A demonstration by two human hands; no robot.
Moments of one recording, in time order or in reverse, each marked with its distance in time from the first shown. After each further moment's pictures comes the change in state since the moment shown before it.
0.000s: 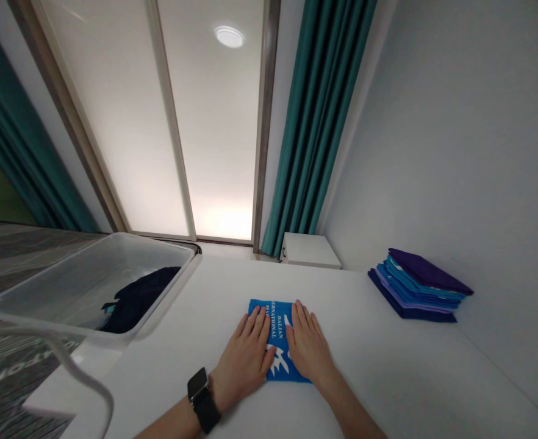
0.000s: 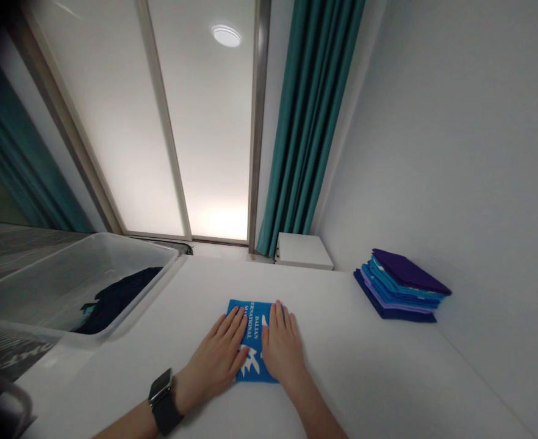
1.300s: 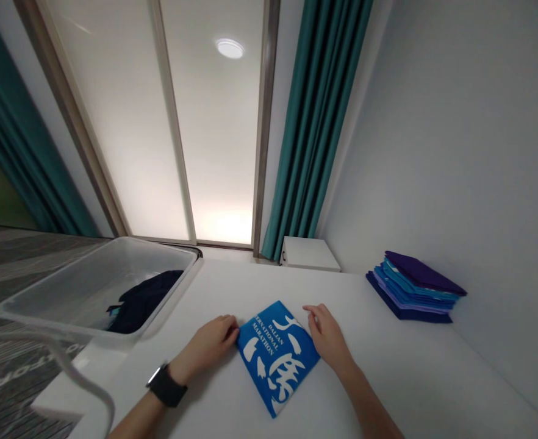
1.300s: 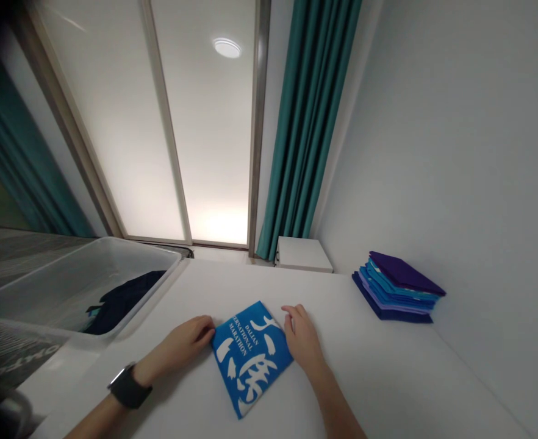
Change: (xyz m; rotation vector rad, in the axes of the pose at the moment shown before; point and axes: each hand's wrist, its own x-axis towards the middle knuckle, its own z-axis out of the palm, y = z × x) left_hand -0.008 -0.059 -0.060 -0.401 -0.294 -0.308; right_hand 0.004 0.042 -0.032 0.447 0.264 -0.028
